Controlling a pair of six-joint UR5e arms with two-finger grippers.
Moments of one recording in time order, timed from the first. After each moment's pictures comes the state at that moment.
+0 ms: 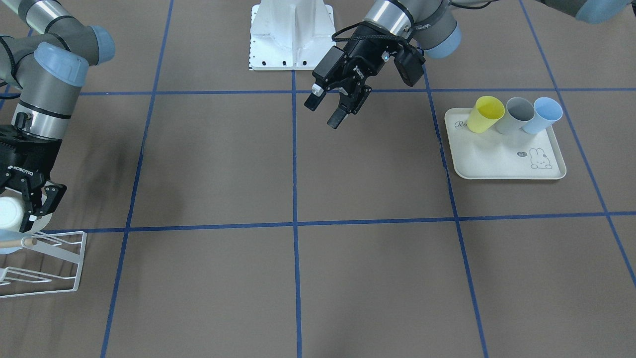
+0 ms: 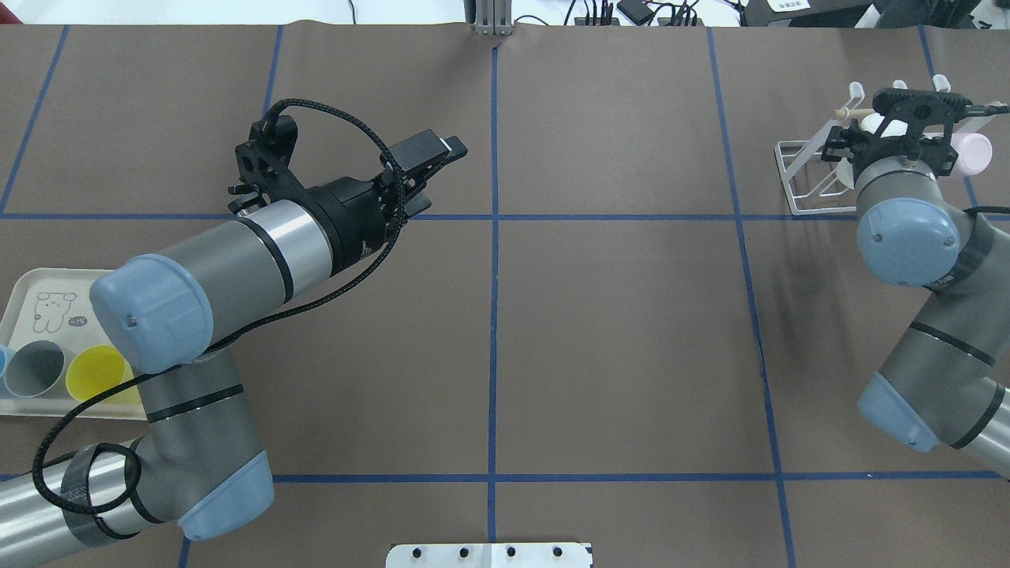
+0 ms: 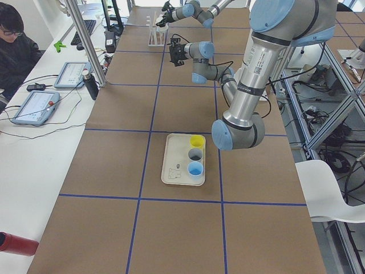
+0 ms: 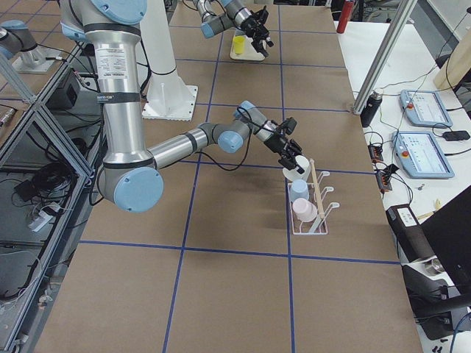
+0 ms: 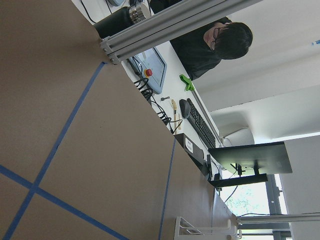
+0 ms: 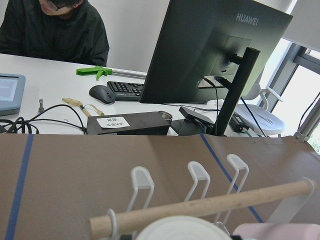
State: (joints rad) left arm -0.48 -2.04 -1.87 -2.49 -1.30 -1.84; right arm 0.74 -1.48 1.80 -1.19 0.98 1.19
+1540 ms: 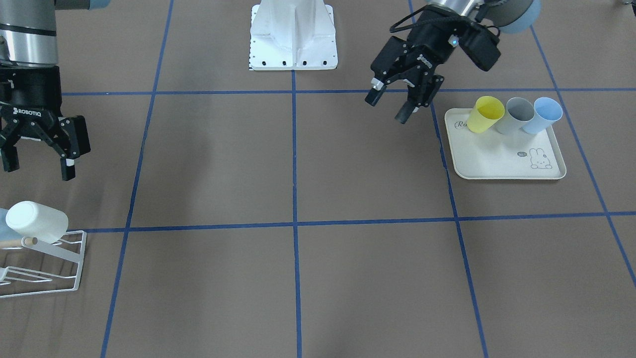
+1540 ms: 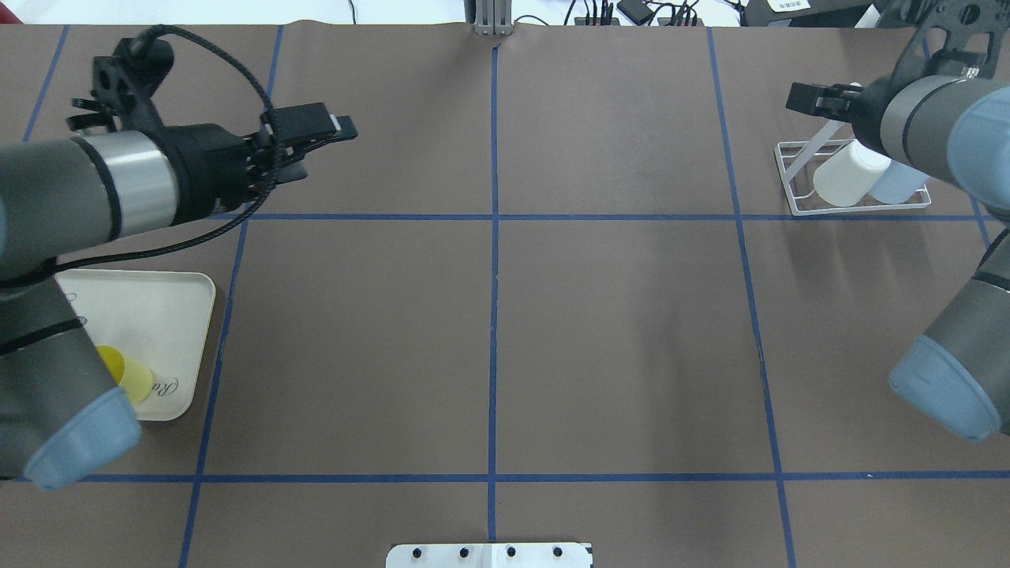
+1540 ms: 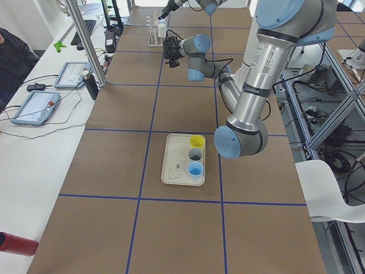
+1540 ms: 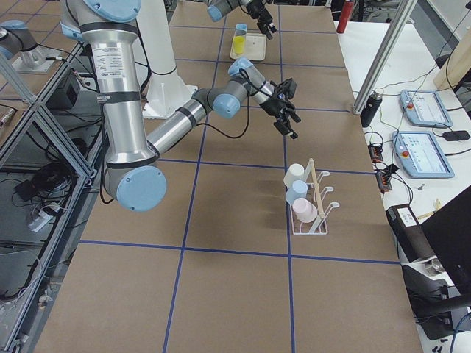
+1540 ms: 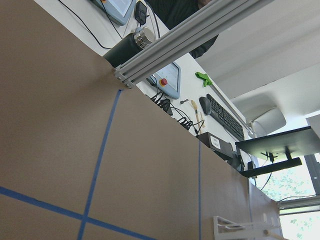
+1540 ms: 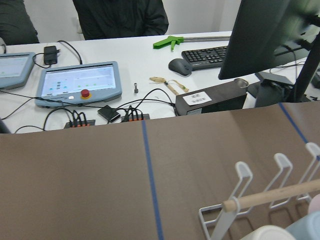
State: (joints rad) left arm -0.73 -1.82 -2.08 -2.28 -1.68 -1.52; right arm 0.85 -1.36 2.13 -1.42 1.45 1.14
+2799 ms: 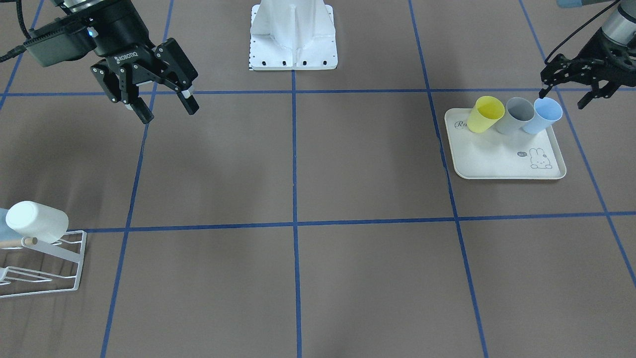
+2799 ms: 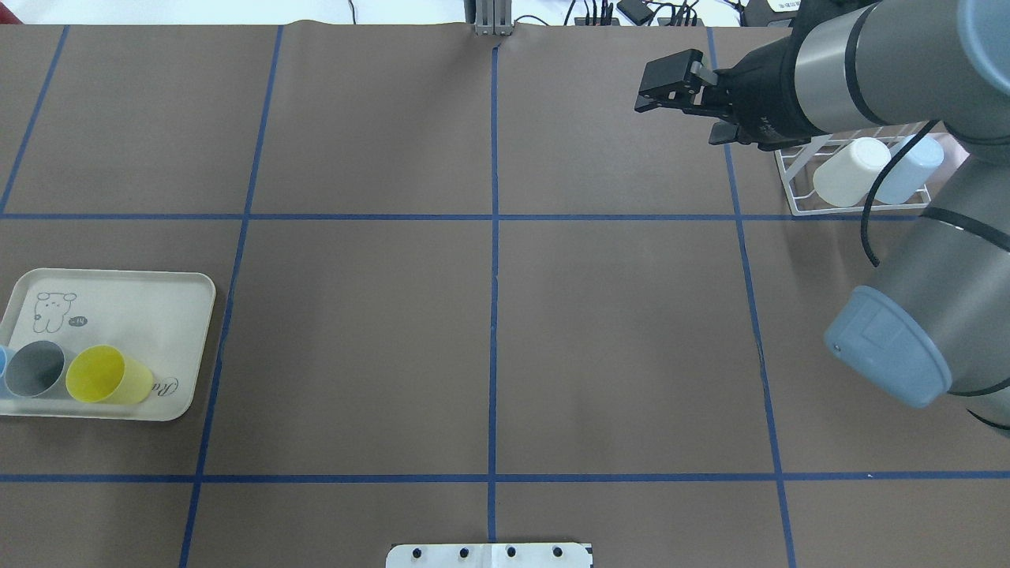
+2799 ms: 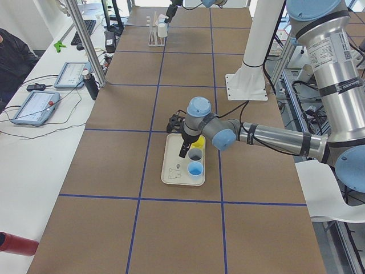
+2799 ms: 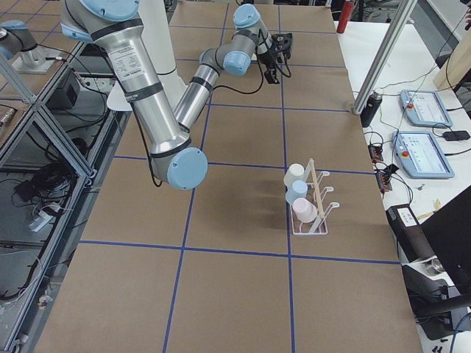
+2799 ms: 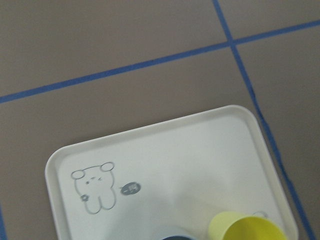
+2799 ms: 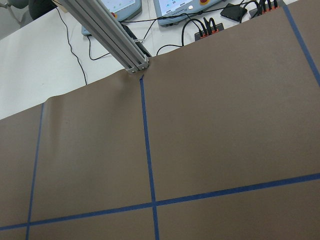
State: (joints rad) left arm -1.10 -1.21 -2.00 -2.10 -2.20 -0.35; right arm 0.84 -1.11 2.13 -1.42 1.88 1.37
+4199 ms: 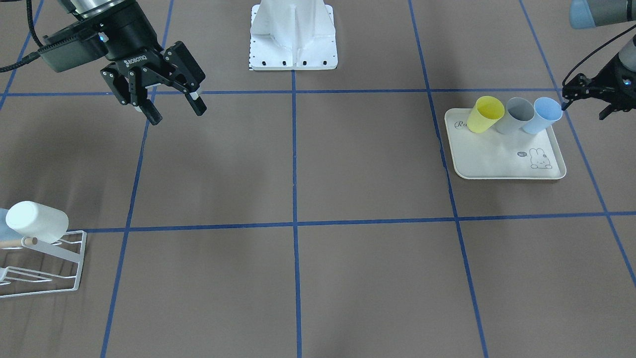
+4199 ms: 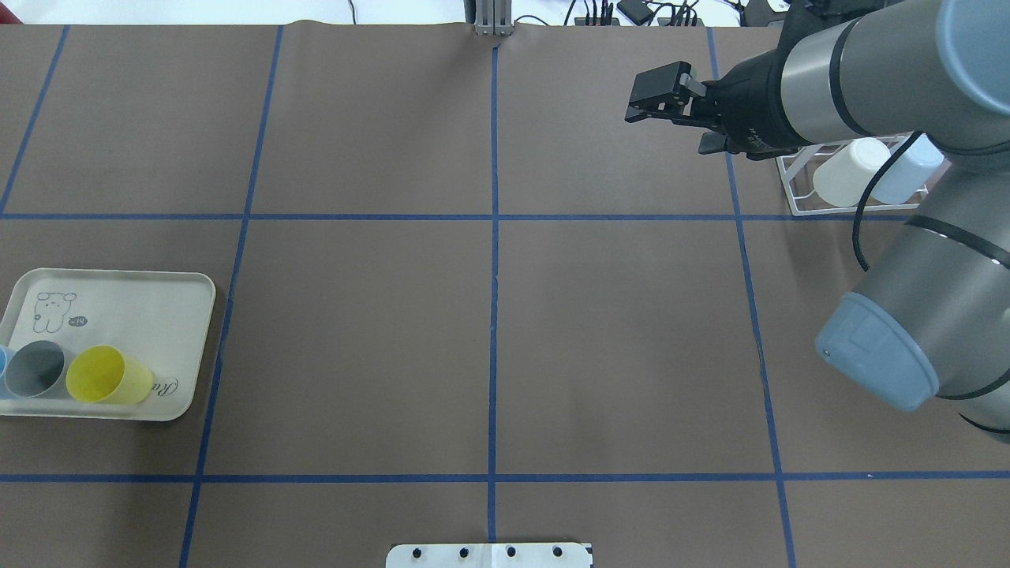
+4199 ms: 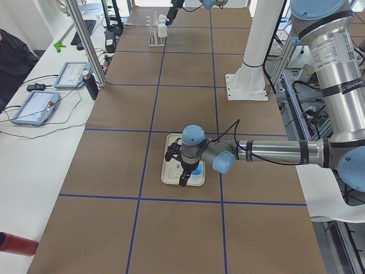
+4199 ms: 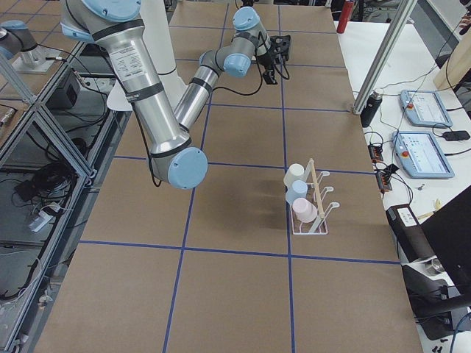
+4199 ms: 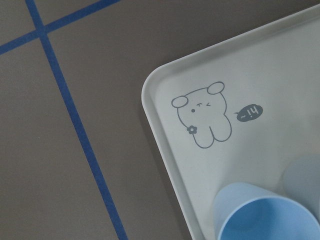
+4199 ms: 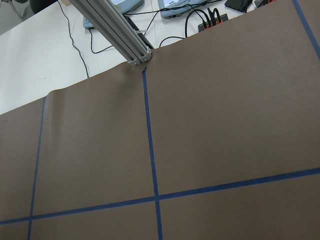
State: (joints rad) left arm -1.13 -1.23 -1.82 -2.10 -2.20 -0.22; right arm 0.83 -1.12 2.12 -1.40 1.88 1.37
